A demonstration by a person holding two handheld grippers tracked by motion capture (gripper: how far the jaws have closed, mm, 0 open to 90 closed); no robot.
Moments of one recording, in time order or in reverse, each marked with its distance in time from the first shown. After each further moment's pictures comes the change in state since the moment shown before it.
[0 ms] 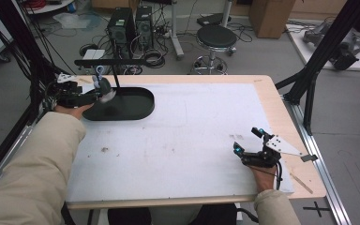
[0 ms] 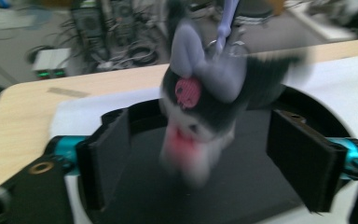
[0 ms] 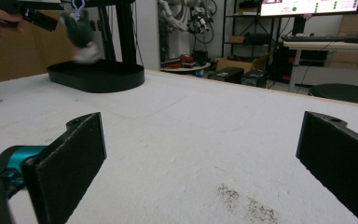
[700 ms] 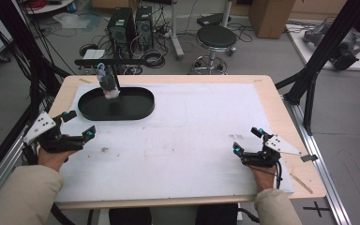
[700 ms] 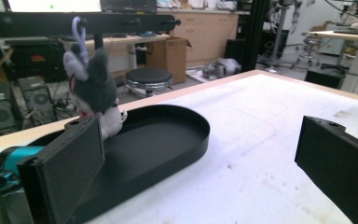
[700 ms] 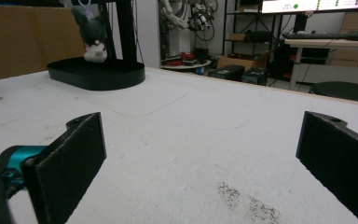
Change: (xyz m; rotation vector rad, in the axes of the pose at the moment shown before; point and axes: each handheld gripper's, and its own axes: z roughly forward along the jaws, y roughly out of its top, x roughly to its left) left arm -0.027 -0.094 -0.098 -0.352 -0.310 0.134; right arm -0.001 0.000 0.001 0.009 0.005 -0.003
